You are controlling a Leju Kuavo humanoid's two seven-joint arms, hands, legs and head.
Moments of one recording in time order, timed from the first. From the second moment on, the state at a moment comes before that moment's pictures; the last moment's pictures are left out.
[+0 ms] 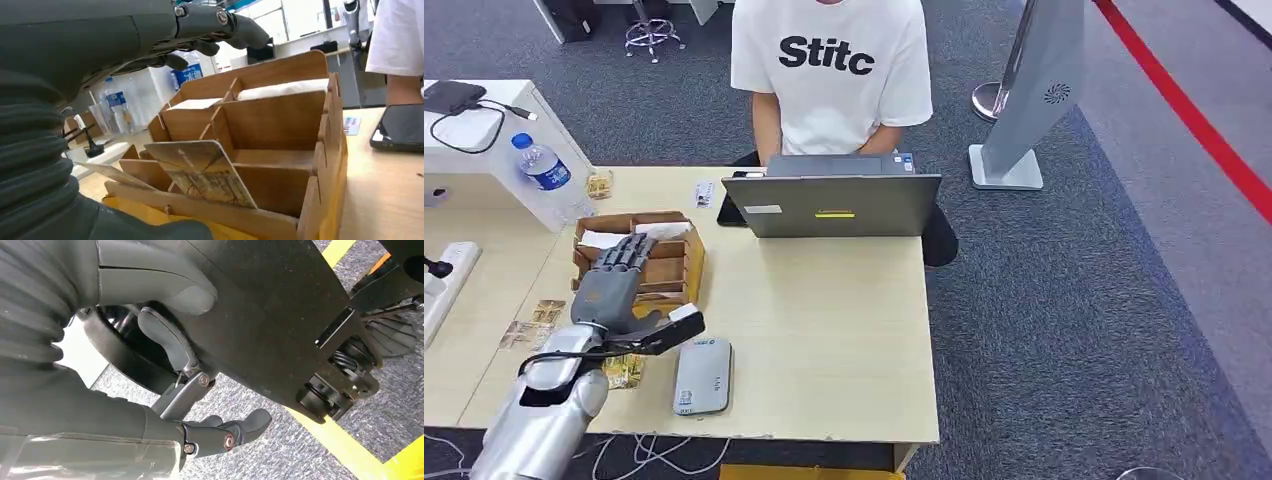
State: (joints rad) left arm -0.32 0.27 -0.20 -1.08 -1.26 0.21 -0.04; right arm -0.09 0.23 0.03 -0.20 0.82 0.07 0.17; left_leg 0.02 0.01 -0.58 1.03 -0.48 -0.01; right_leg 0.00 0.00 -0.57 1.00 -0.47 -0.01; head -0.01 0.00
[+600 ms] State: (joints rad) left arm -0.31 0.29 -0.20 -1.08 -1.25 0.20 -0.04; right arm -0.09 0.23 0.03 -0.20 0.82 0.07 0.18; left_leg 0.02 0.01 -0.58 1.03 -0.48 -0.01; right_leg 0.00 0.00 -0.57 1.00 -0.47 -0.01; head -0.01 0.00
